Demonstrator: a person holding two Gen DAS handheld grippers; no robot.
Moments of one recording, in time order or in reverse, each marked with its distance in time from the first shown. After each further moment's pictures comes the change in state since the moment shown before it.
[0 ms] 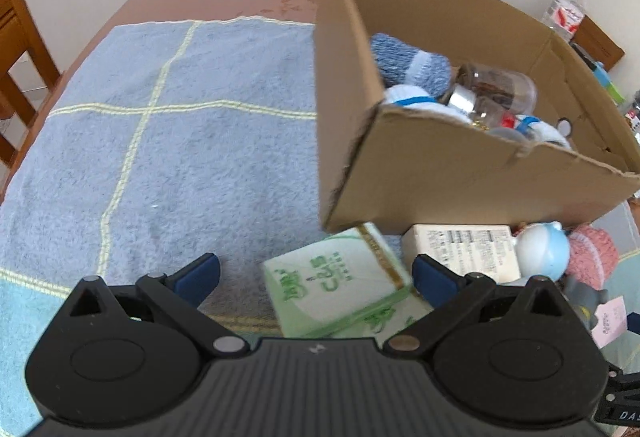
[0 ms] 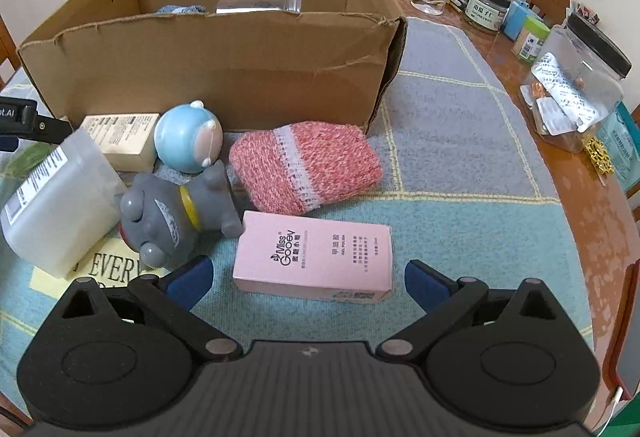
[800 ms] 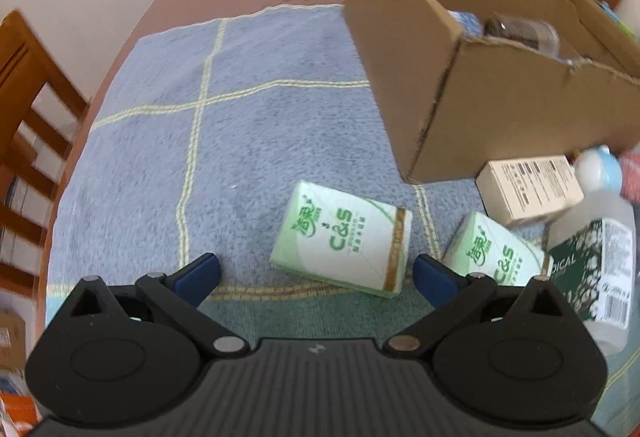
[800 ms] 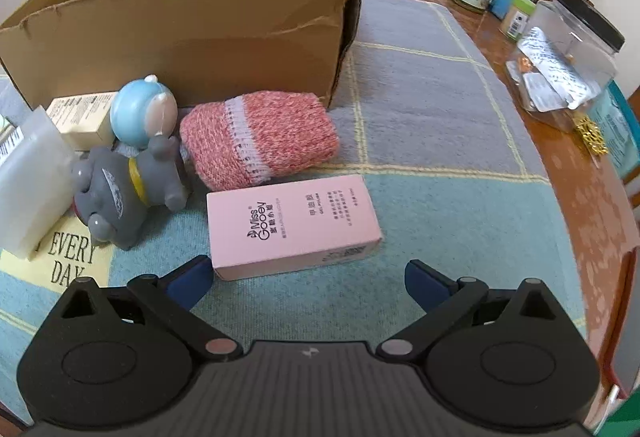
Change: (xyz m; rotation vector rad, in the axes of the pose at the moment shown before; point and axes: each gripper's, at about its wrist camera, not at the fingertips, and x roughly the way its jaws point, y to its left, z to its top) left arm -0.003 0.031 -0.017 0.179 0.023 0.100; right arm 0.014 -0.028 -0.010 0.029 0.032 0.022
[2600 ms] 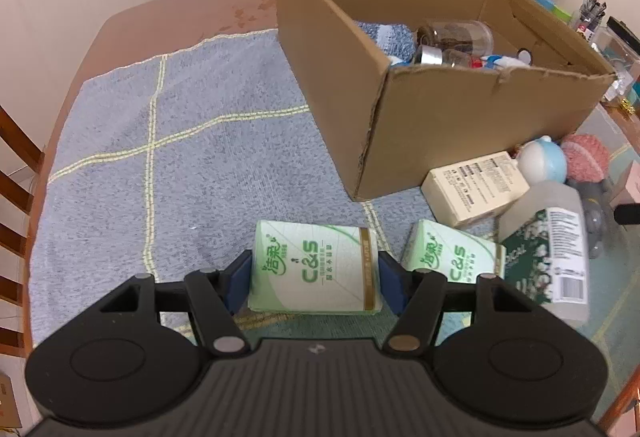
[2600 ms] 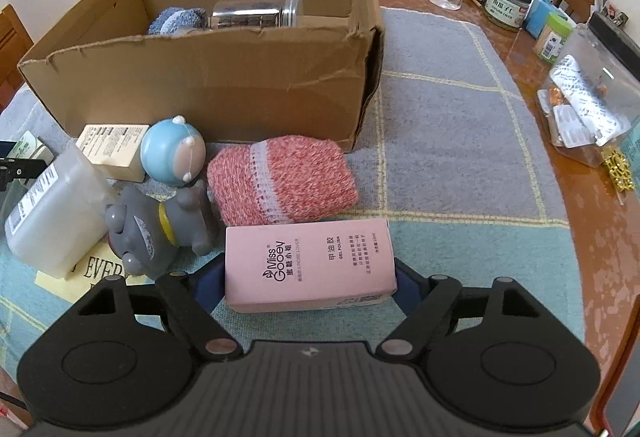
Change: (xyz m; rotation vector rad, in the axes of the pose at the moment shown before) left arm -0.013 -0.003 0.011 0.124 -0.041 -0.152; right arm -0.014 -0.003 0.038 -0.059 0.016 0.083
